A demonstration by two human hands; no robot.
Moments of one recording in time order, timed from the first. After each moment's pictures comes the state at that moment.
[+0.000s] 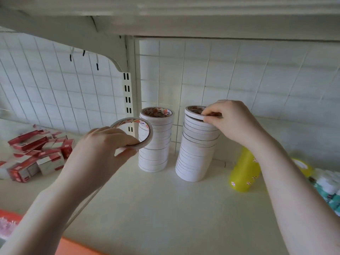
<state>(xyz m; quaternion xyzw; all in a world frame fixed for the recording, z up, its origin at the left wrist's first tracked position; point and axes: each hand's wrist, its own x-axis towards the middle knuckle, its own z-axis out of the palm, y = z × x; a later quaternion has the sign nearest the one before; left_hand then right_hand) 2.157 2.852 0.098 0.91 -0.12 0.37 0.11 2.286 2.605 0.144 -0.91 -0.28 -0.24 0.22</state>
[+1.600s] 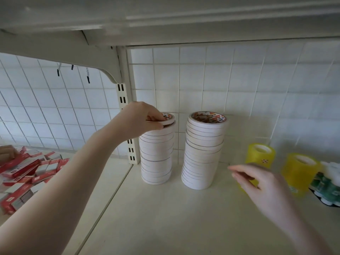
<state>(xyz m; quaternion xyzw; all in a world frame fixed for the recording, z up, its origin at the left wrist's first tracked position) 2.272 2.851 0.152 0.95 -0.15 0.20 0.18 2.228 2.561 0.029 -0.87 -0.21 -0.30 0.34</state>
